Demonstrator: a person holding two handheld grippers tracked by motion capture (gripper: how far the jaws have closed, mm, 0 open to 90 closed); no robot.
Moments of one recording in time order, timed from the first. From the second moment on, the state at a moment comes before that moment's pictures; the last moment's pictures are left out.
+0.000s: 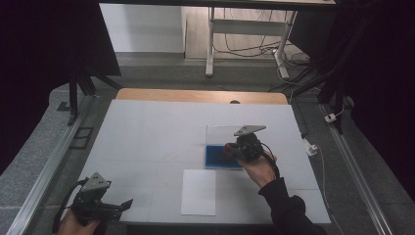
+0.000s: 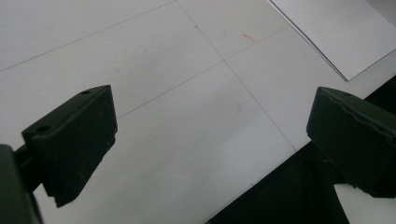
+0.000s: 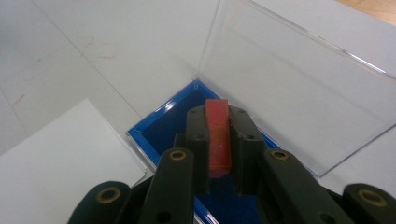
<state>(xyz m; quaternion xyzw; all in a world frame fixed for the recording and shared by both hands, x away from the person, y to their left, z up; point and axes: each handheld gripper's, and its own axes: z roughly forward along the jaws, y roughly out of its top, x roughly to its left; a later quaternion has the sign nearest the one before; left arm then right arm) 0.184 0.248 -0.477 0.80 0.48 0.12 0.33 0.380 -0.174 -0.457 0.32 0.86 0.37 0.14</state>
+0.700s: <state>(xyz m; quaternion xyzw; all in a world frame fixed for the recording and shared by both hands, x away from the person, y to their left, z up) 0.185 0.248 -0.478 0.80 0.48 0.12 0.33 0.385 -0.151 -0.484 0.30 0.89 0.33 0.13</state>
